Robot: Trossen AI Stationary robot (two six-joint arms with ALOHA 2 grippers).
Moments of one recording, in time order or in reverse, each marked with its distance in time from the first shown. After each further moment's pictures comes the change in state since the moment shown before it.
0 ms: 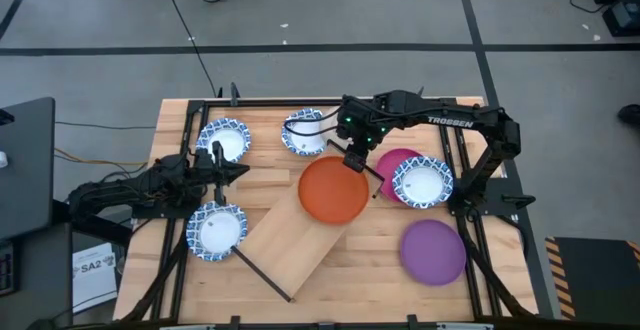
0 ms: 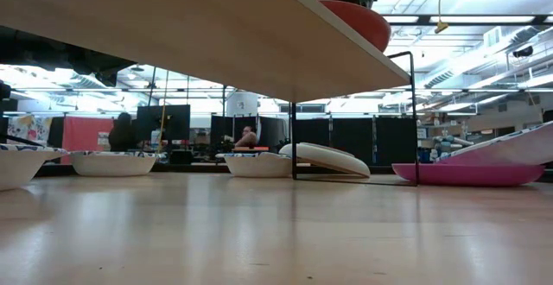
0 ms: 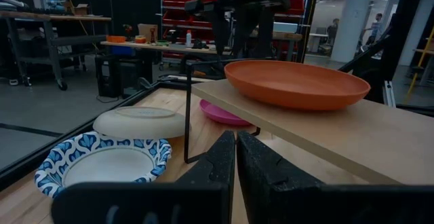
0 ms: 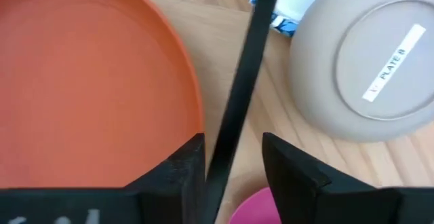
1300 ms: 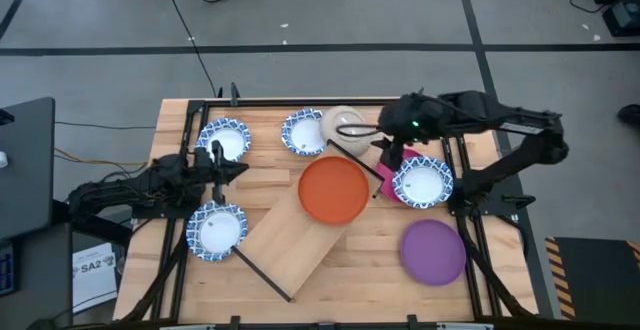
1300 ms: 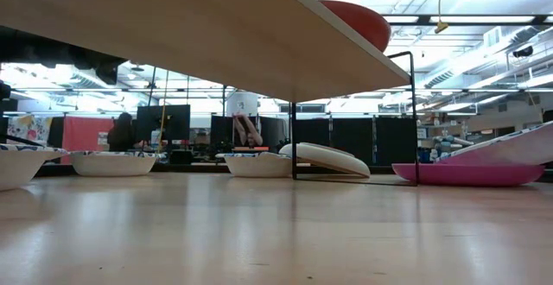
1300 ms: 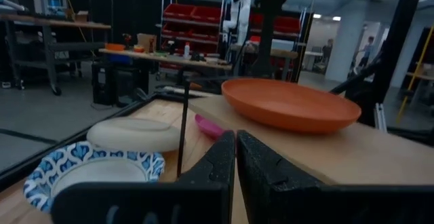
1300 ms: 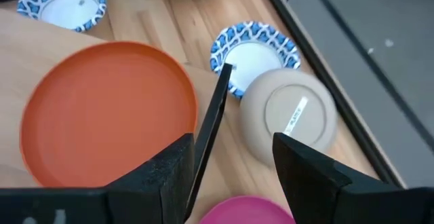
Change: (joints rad) left arm 0.000 0.000 0.000 0.060 0.000 -0.053; right arm 0.213 -0.382 -0.049 0.010 0.371 0.009
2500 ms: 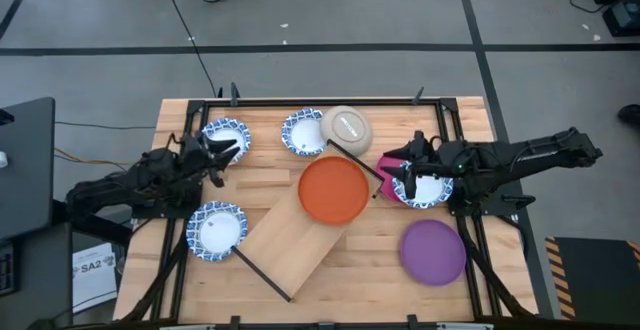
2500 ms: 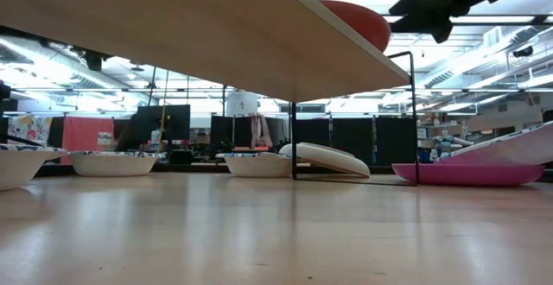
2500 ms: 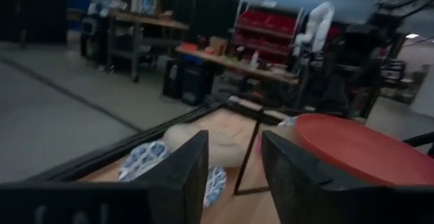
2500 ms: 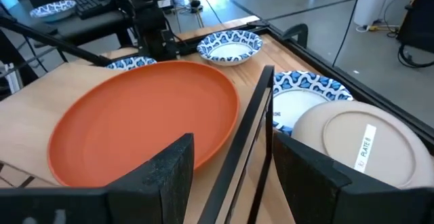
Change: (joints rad) left arm 0.000 0.047 0.180 -0.175 -0.308 -0.090; right arm 0.143 -0.575 -0.994 0.926 0.083 0.025
